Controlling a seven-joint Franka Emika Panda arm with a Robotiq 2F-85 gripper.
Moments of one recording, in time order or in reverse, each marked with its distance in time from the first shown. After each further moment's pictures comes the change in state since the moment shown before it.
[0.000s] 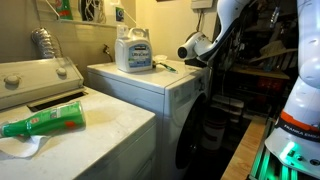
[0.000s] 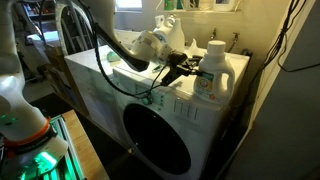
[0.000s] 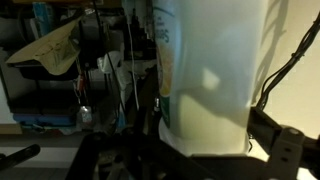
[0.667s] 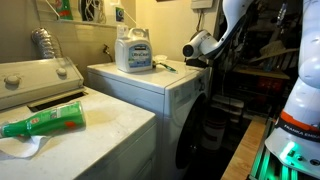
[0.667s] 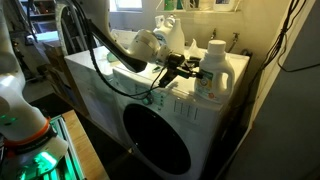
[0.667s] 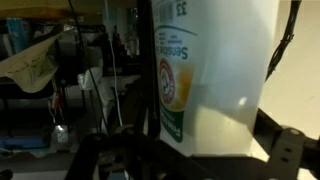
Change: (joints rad) arm -0.015 -0.061 -0.019 -0.068 -0.067 0.154 0.016
